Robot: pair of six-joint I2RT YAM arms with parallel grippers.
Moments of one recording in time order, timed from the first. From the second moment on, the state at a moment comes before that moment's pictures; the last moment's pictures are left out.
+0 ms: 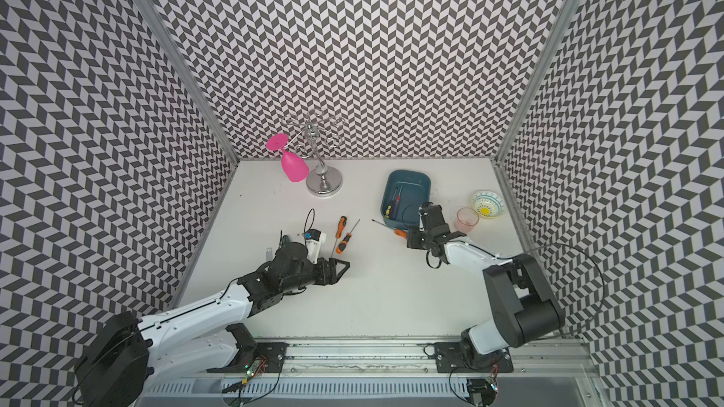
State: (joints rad) left arm -0.77 1.06 0.44 0.03 0.16 -0.72; right arm 0.34 1.51 0.72 -0.13 -0.05 0.39
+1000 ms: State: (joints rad) left arm -0.77 1.03 0.40 0.03 0.14 -0.73; right arm 0.57 1.70 0.92 -0.22 0.13 0.34
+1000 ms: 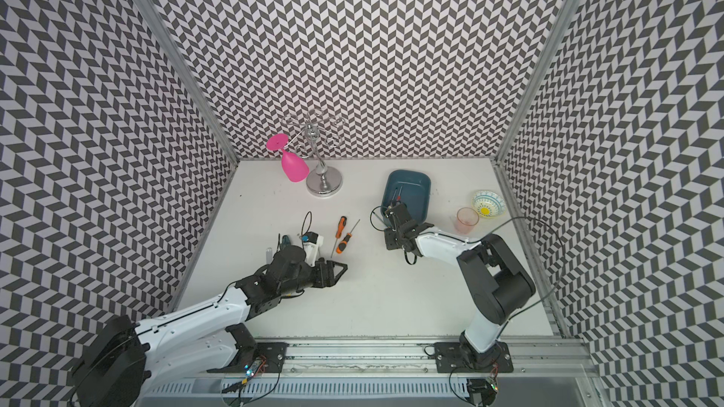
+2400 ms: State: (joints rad) left arm -0.77 1.02 0.39 0.03 0.14 -0.74; right arm 0.66 1.78 1.00 -0.36 0.30 0.30
